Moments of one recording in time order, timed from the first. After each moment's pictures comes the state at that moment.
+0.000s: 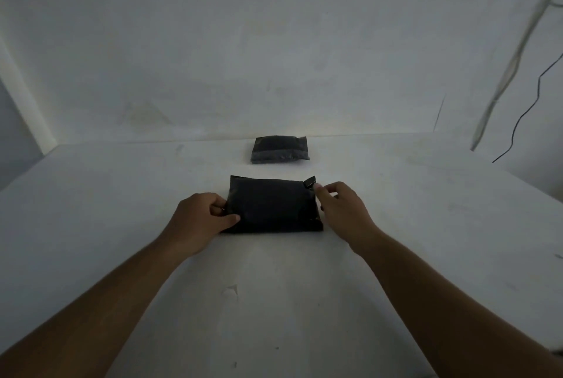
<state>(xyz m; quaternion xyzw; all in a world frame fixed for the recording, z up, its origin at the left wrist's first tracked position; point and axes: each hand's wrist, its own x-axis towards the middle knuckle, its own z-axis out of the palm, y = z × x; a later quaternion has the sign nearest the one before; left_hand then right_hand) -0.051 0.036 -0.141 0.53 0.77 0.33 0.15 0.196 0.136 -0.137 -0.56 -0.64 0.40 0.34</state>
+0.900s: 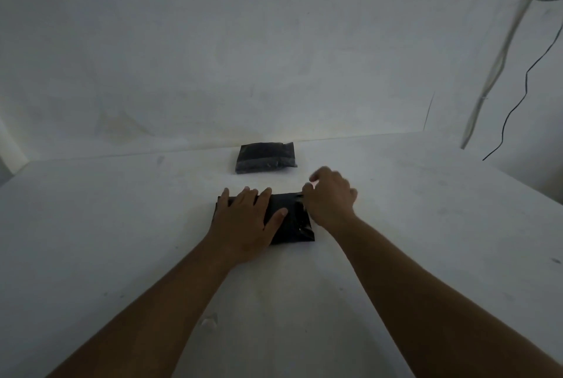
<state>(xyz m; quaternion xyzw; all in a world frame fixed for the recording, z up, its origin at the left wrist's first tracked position) 0.018 0.107 -0.157 0.69 0.72 0.08 -0.03 0.173 0.185 -0.126 -0.62 -0.71 0.17 0.28</state>
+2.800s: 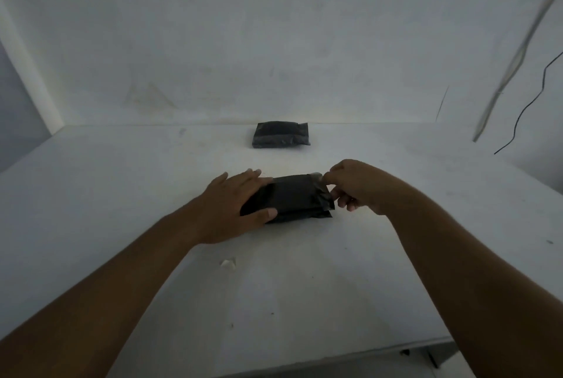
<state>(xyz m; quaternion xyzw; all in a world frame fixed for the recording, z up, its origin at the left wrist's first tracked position) -0.021 0.024 -0.136 0.75 0.65 0.11 0.07 0.222 0.137 -0.087 -0.55 -0.71 0.43 0.13</state>
